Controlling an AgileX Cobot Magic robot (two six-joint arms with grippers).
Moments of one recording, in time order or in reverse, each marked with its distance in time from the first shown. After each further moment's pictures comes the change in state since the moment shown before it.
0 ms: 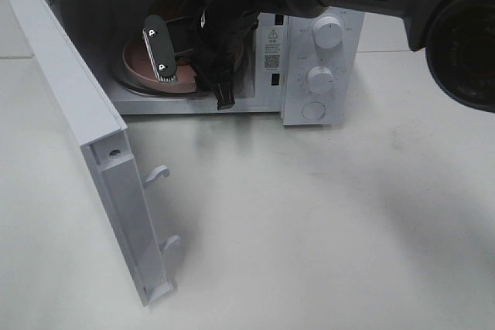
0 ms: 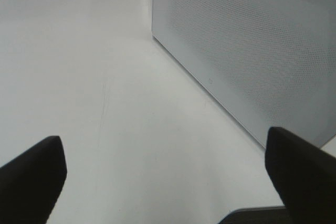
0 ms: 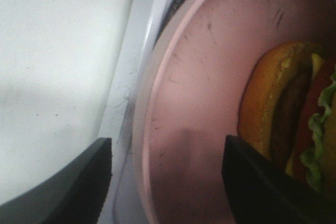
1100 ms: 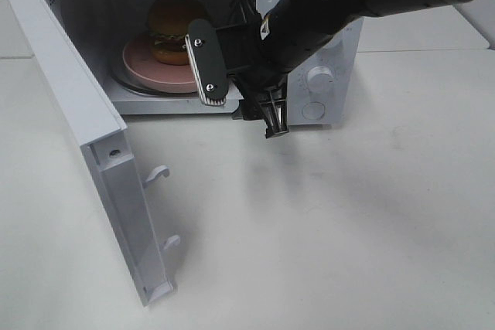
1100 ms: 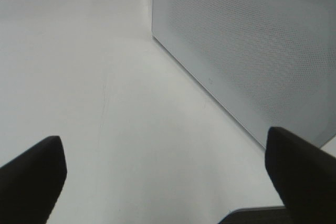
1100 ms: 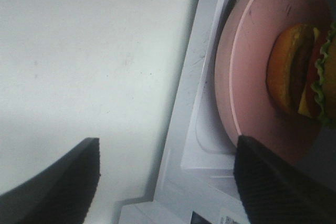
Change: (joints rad) left arm 0.000 0.000 0.000 0.000 0.000 0.000; right arm 0.006 -0.480 0.714 0.026 -0.286 0.019
